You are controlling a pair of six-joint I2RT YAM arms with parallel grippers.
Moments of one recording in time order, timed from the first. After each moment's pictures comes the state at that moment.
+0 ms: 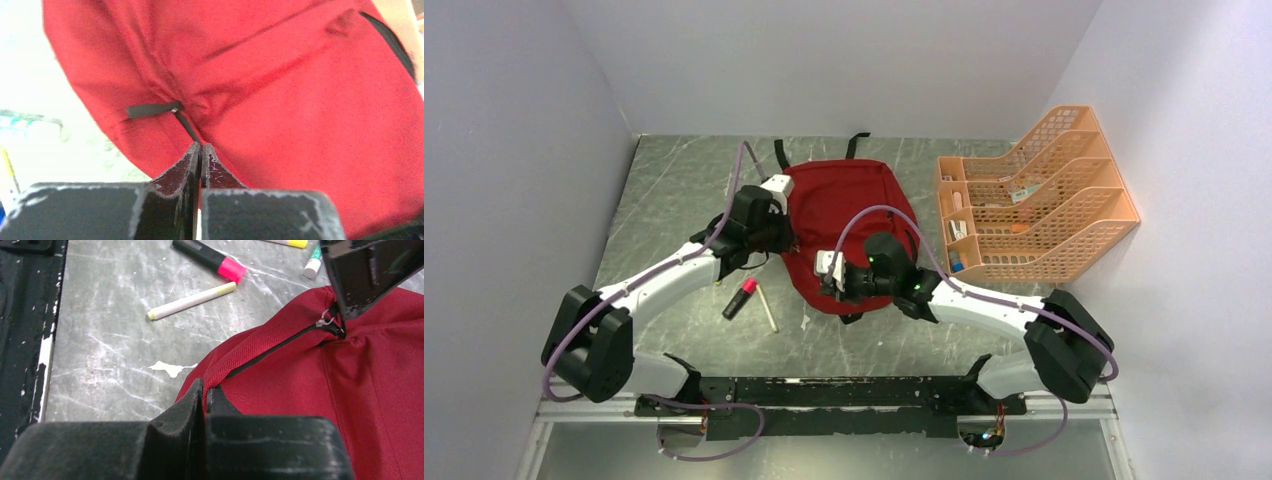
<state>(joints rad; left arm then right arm) -0.55 1.36 0.87 -0.11 0.04 -0.29 0.87 1.36 0.68 0.21 -0.51 -0.48</state>
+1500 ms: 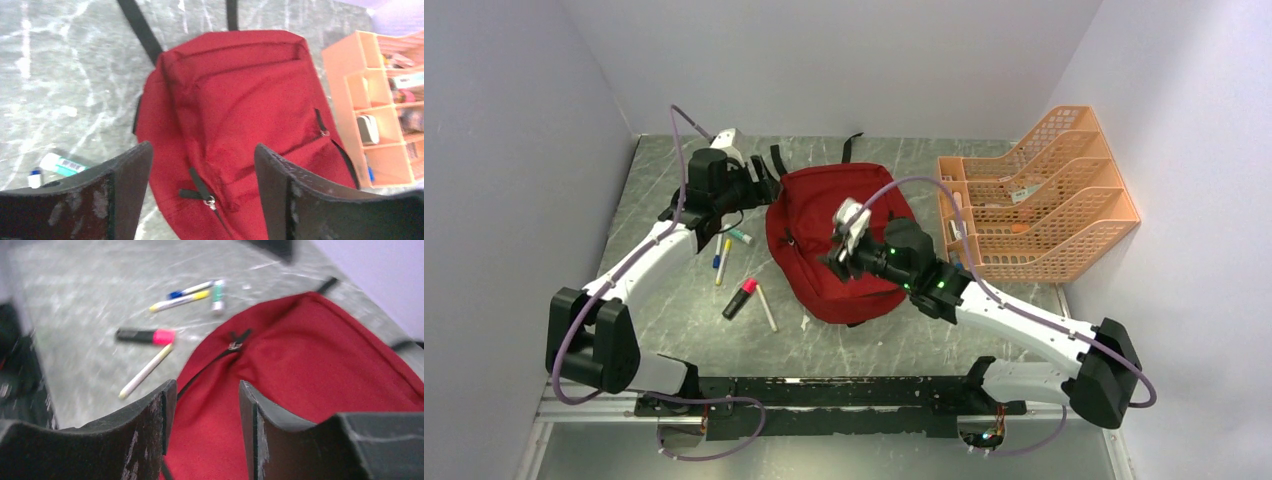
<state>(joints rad) -0.30 1.40 1.02 -0.06 0.06 -0.41 0.91 1.15 0.79 0.12 -0.21 -0.21</state>
